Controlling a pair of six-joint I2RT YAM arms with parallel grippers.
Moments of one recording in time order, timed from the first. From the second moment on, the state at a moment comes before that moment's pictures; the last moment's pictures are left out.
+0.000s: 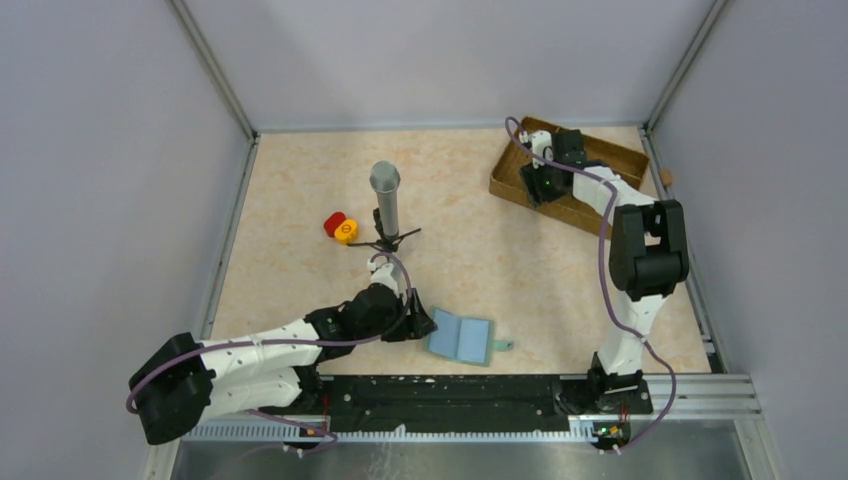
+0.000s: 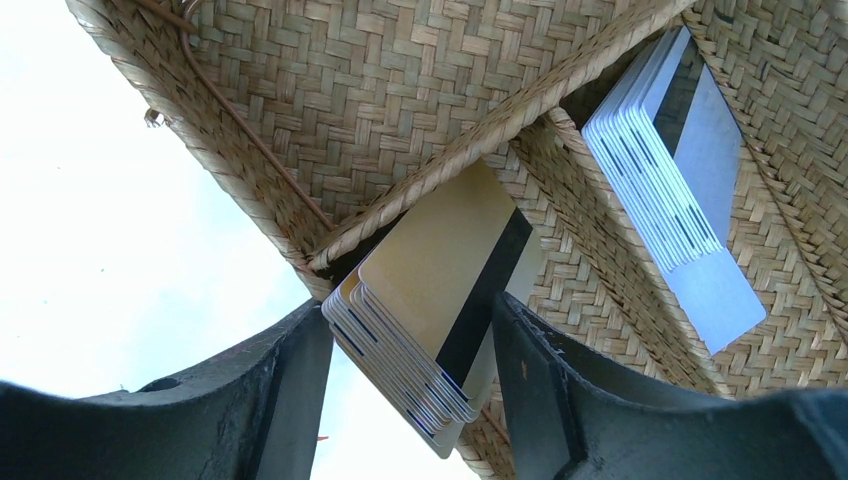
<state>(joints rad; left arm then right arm) -0.96 1.01 0.35 -0.03 -0.04 -0.98 0.15 1.94 1.42 -0.37 -0.12 -0.31</state>
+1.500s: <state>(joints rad) -0.94 1.01 0.32 -0.01 -0.02 -1.00 0.15 1.93 1.47 -0.48 -0.20 -0.30</state>
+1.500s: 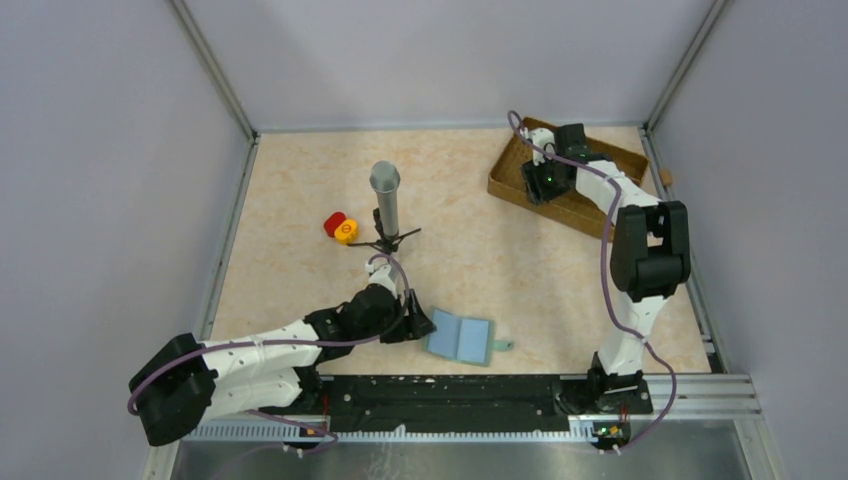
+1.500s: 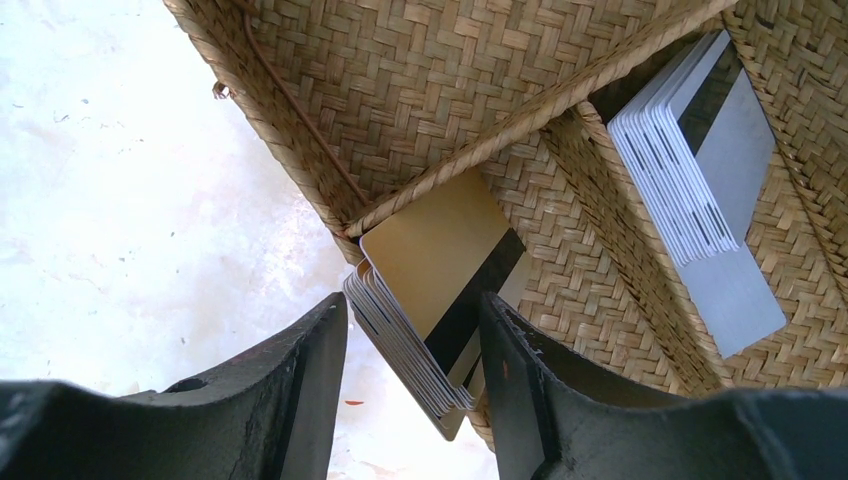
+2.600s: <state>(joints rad) -0.93 1.03 0.32 0.00 0.01 -1.00 0.15 1.93 1.48 -0.50 -0.23 -0.30</state>
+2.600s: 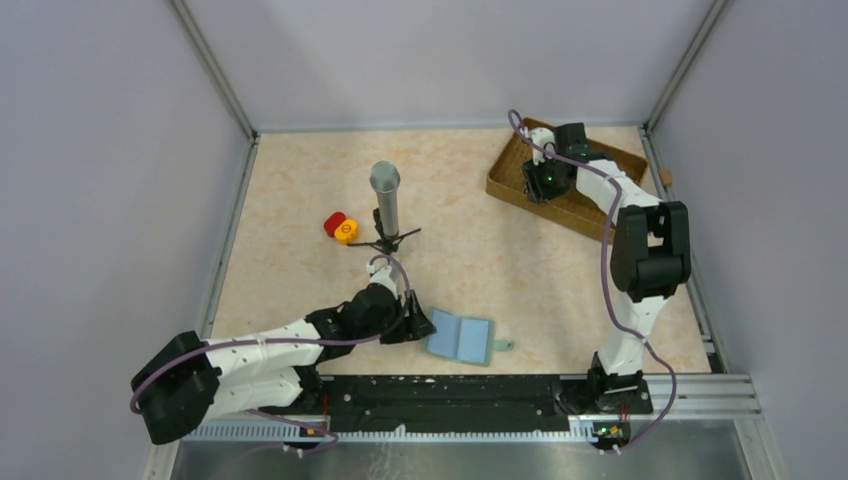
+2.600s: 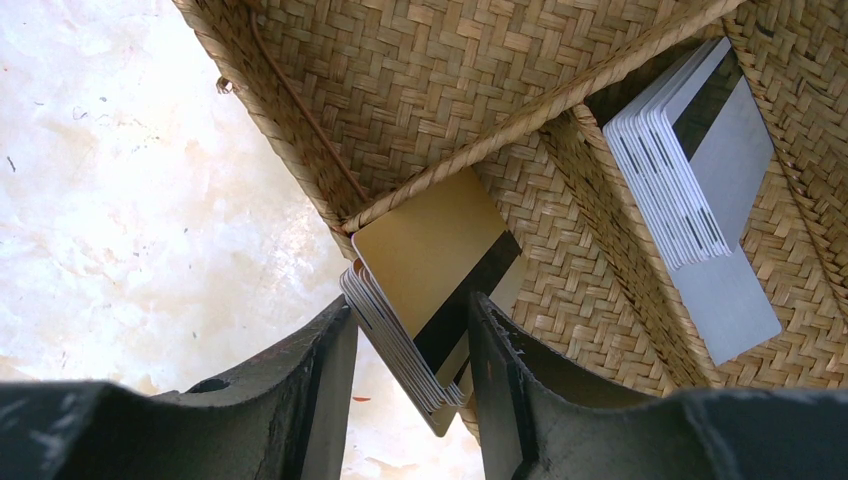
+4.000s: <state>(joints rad) -0.93 1.05 0.31 0.04 0.04 -1.00 0.15 1.89 1.49 -0.52 -0.25 -0.28</state>
